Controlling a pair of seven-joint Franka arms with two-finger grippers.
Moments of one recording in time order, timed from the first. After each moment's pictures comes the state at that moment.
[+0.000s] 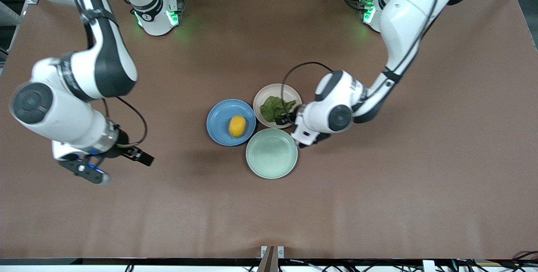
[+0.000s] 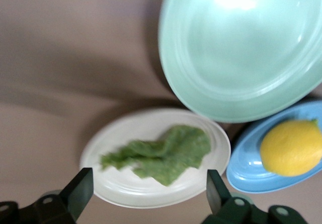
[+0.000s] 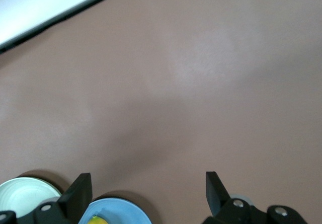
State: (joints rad) left arm -0.15 0.73 -0.50 -1.54 -0.16 2.07 -0.82; right arm 0.21 0.45 -0.02 -1.33 0.00 1.86 0.63
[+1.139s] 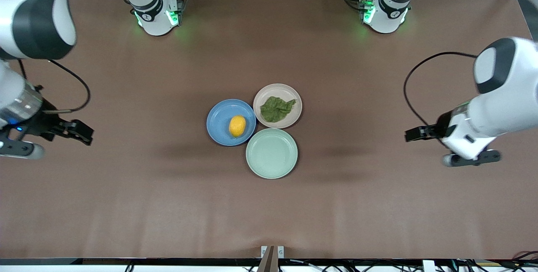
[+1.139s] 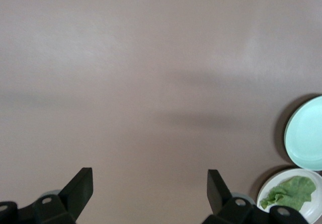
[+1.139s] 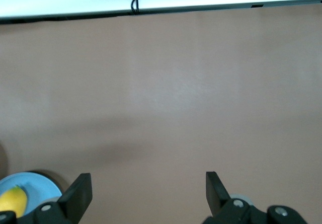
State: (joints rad) left arm 0.30 0.39 -0.50 -1.42 0.09 1.76 -0.32; right arm 0.09 0.29 -0.03 -1.33 -0.10 1.73 0.17
